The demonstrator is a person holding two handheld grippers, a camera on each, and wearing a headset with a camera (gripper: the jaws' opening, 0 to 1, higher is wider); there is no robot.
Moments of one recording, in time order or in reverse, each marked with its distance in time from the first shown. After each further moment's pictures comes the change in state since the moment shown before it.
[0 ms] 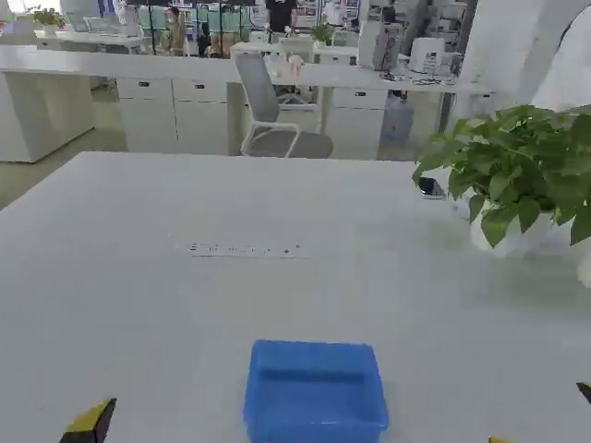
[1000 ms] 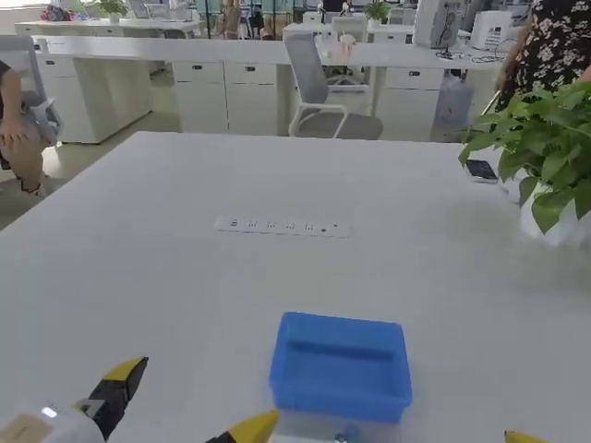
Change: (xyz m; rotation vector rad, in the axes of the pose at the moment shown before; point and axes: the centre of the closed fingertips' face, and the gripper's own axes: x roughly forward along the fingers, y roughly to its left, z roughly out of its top) left arm 0.000 -0.004 -0.004 0.004 0.026 -0.011; right arm 0.002 0.005 -0.009 -0.042 0.055 0.015
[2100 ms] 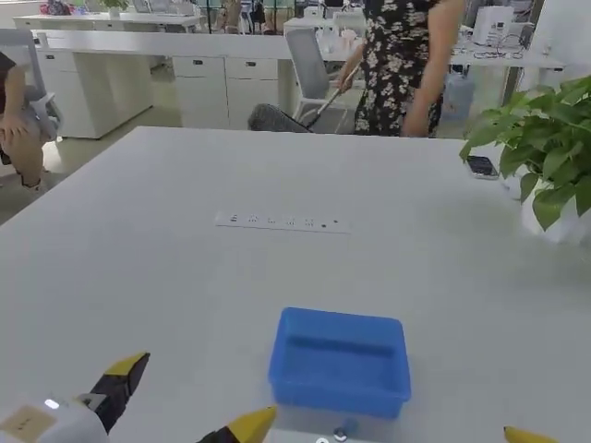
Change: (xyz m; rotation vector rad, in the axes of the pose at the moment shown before) left arm 0.000 -0.001 -0.001 0.003 0.012 0.001; right arm -0.001 -0.001 -0.001 0.003 0.009 -0.002
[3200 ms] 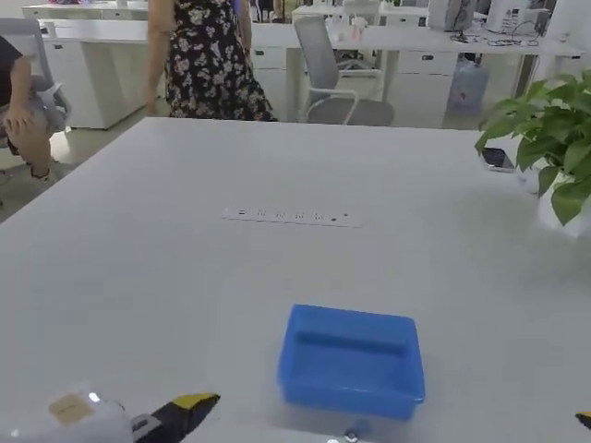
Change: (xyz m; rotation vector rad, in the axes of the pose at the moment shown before) left arm 0.001 -0.048 -0.044 -0.052 0.258 -0.312; right arm 0.010 0.034 -0.036 -0.108 0.287 0.170
